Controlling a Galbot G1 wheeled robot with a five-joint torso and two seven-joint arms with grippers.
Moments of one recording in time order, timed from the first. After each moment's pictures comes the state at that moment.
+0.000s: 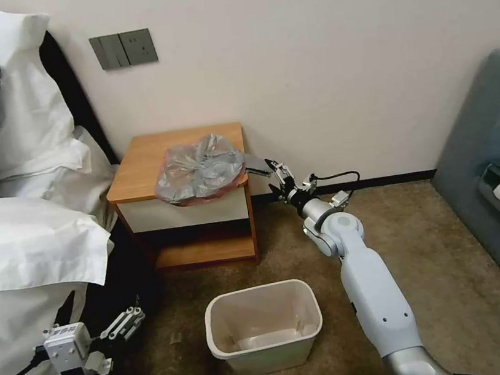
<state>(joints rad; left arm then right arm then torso) 2.08 -1.52 -0.81 -2.50 -0.23 -0.04 0.02 -0.75 1.61 0.45 1.28 1.48 -0.40 0.02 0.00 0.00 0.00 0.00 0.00</state>
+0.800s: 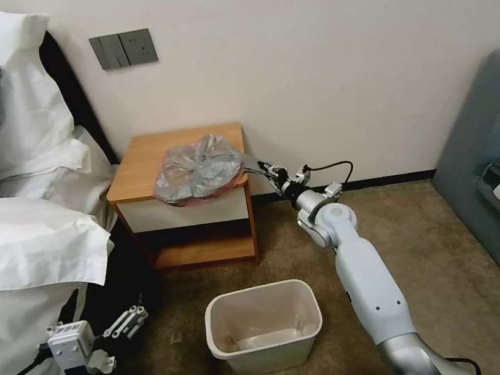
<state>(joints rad) 2.06 -1.51 -0.81 -2.50 -0.23 -0.03 0.03 -0.74 1.61 0.41 1.31 1.47 -0.41 0.03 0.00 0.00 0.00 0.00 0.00</state>
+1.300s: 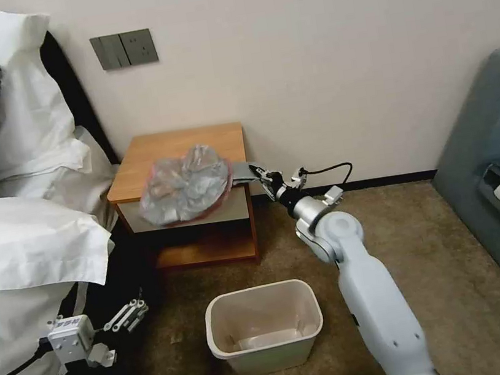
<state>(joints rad) 2.01 -1.51 -0.80 -2.50 -0.23 -0.04 0.03 -0.95 1.55 0.34 1.72 1.56 -0.40 0.17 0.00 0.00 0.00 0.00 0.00</state>
